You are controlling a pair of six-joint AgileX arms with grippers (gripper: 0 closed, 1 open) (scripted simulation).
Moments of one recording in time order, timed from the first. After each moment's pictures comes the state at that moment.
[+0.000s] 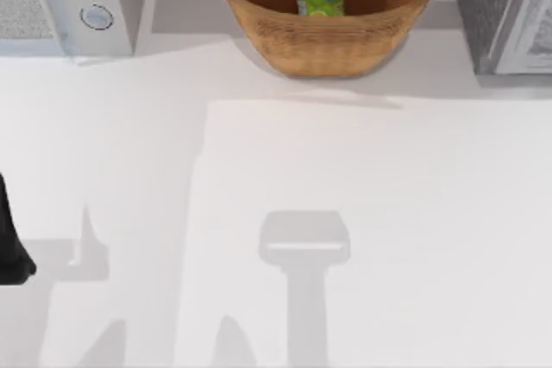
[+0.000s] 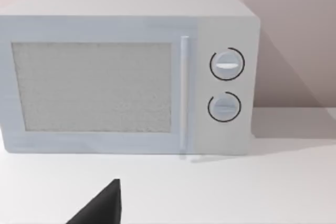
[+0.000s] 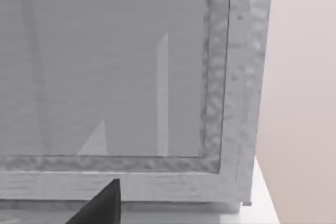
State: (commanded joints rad) left arm 0.00 0.00 0.00 0.00 0.00 0.00; right arm -1.03 1.54 0.47 1.10 -1.02 0.03
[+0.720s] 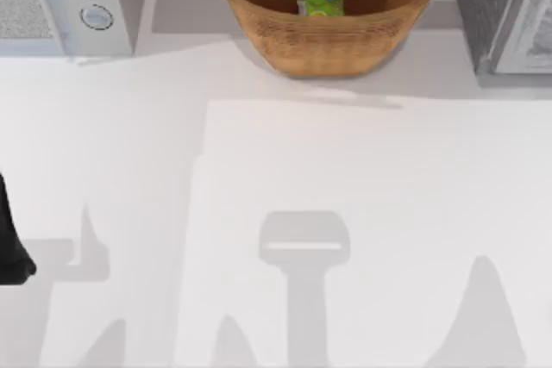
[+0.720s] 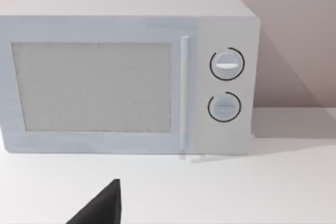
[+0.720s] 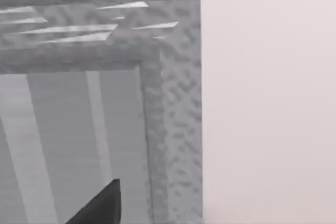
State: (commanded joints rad) left arm 0.00 0.00 0.00 0.00 0.00 0.00; right arm -1.06 1.43 1.33 0.08 -1.04 0.03
